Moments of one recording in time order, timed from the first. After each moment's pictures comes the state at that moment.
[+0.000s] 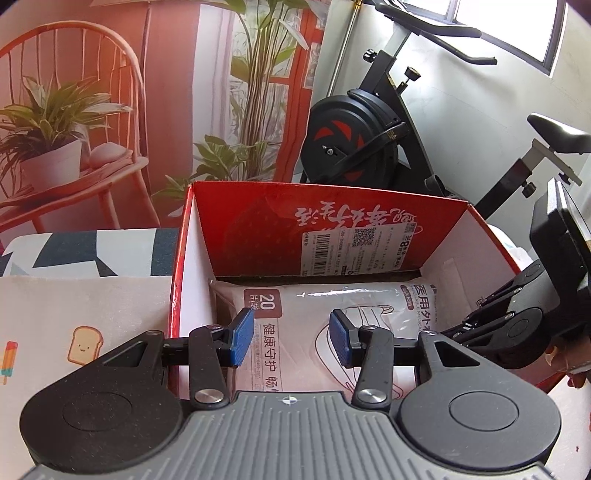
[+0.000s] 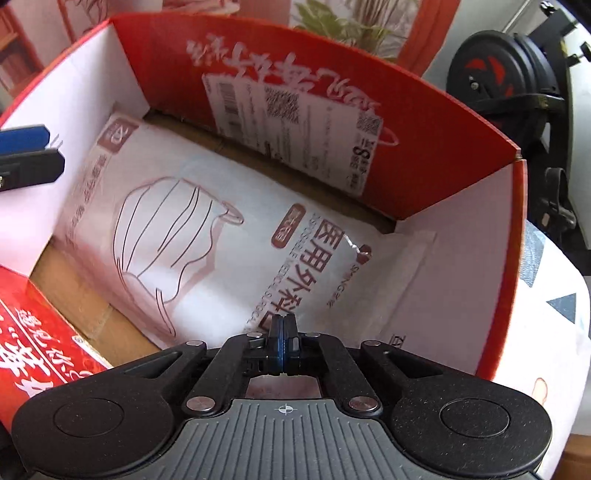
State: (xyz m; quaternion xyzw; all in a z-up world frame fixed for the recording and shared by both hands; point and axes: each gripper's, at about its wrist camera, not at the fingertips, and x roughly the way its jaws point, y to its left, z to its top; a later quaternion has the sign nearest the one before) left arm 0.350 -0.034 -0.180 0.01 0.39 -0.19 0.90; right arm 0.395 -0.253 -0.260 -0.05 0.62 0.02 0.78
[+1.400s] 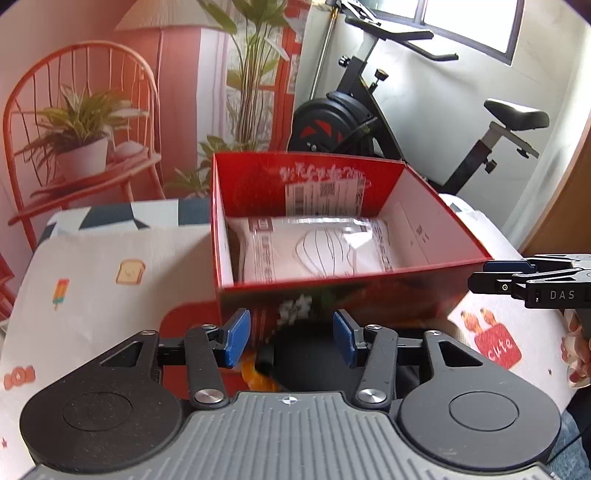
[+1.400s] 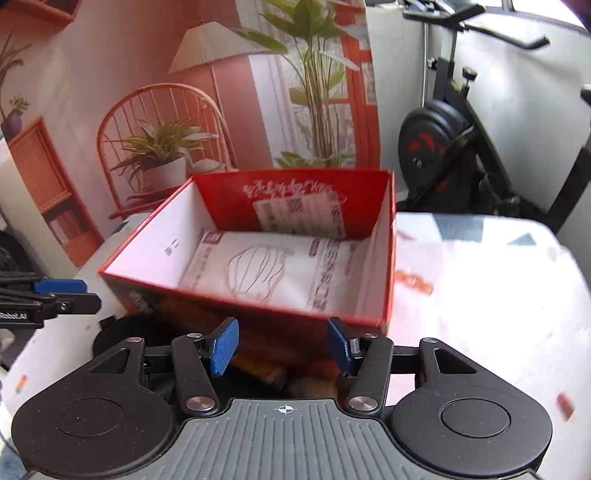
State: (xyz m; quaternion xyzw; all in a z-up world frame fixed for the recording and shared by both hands) left arm 0.220 0.016 -0.153 0.03 0.38 -0.21 0.90; right arm 0.181 -0.241 -0.171 0.11 0.37 -0.01 0.92
